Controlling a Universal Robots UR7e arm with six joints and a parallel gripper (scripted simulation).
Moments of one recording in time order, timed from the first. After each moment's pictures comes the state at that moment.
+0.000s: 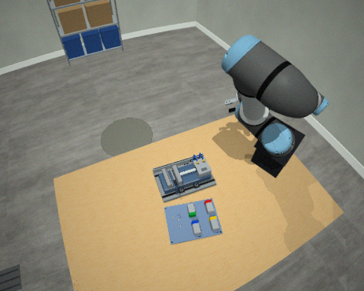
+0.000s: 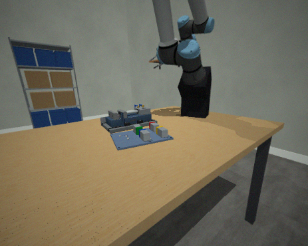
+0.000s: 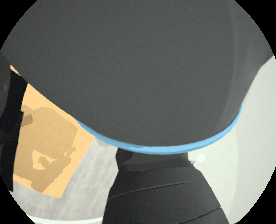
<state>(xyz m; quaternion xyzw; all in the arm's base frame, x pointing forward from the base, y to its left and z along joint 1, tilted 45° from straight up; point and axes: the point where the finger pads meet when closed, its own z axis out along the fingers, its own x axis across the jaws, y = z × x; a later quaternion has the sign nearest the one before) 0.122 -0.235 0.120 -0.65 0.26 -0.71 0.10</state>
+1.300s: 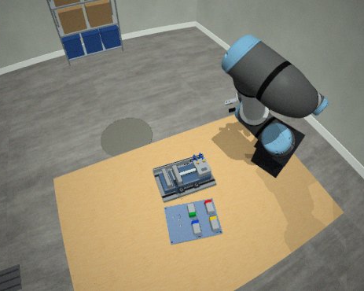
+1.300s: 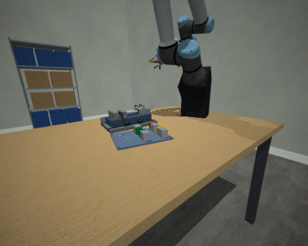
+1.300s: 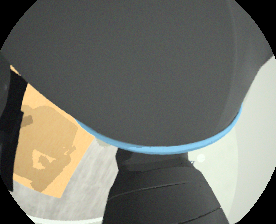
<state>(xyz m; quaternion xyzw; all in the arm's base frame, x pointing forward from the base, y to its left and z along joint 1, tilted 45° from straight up) 0.122 -0.235 0.120 -0.65 0.26 -0.71 0.10</state>
